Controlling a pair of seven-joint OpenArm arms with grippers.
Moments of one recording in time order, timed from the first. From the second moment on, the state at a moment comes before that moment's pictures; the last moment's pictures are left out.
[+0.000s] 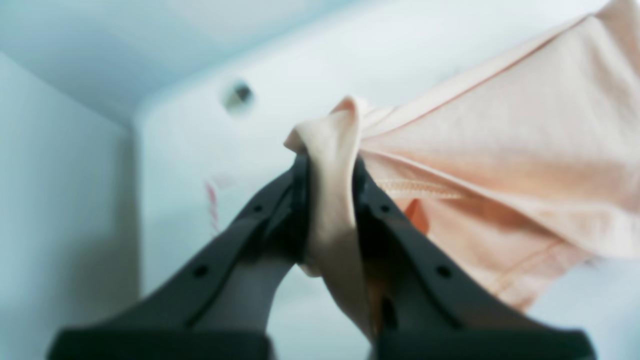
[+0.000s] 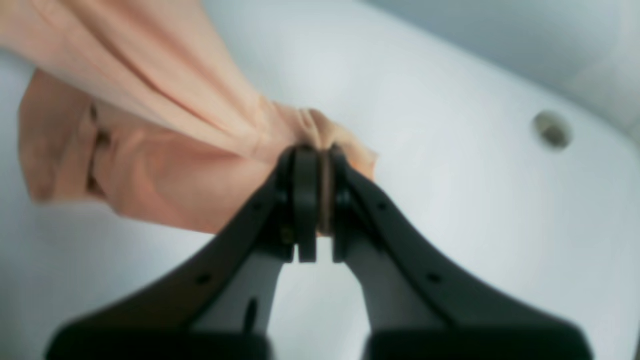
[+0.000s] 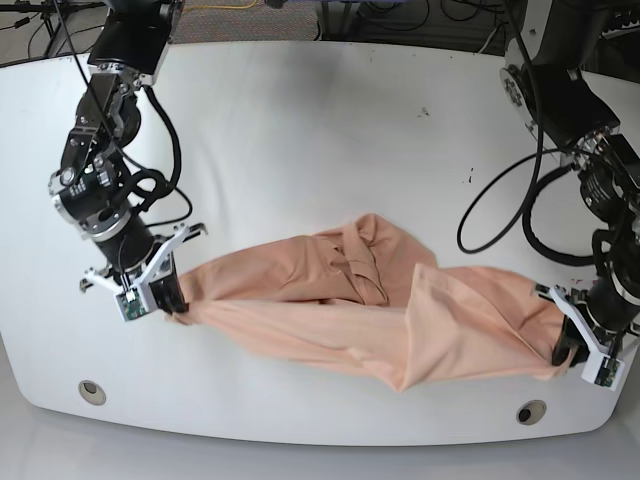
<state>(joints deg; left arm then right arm) -28.8 -14.6 -24.9 108.7 -26.7 -40.4 79.1 8.0 13.9 15.4 111.1 20.3 31.8 -54.5</state>
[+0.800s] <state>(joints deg) -62.4 -14.3 -25.0 101.2 -27.1 -32.0 81.4 42.0 24.2 5.5 99.9 21.2 35.2 -53.9</state>
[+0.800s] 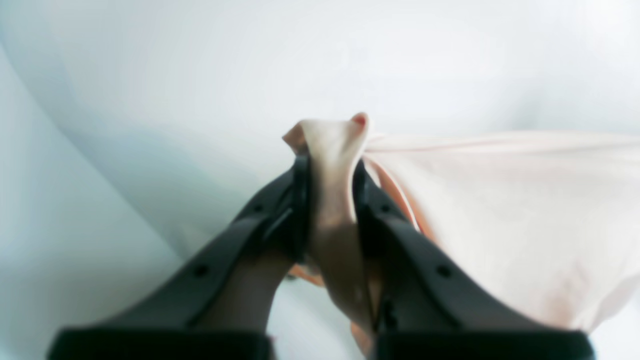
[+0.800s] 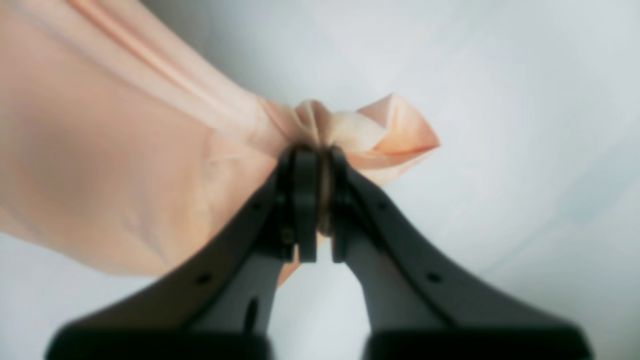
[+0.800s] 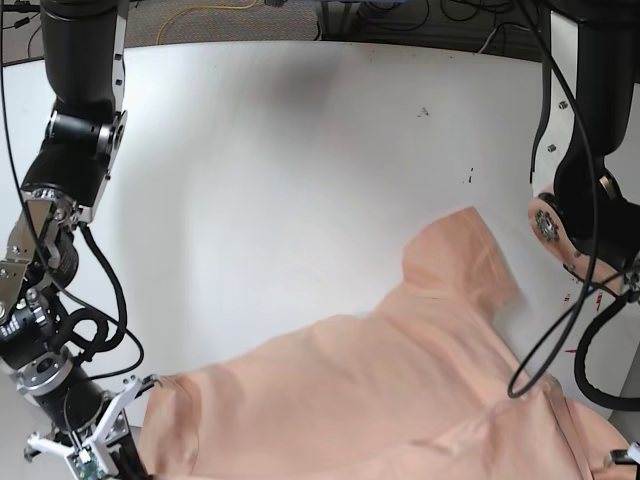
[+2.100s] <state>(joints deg) -57.5 -16.0 -35.1 91.6 -27.6 -32.7 84.5 36.3 27.4 3.9 100.6 26.3 36.0 -55.8</state>
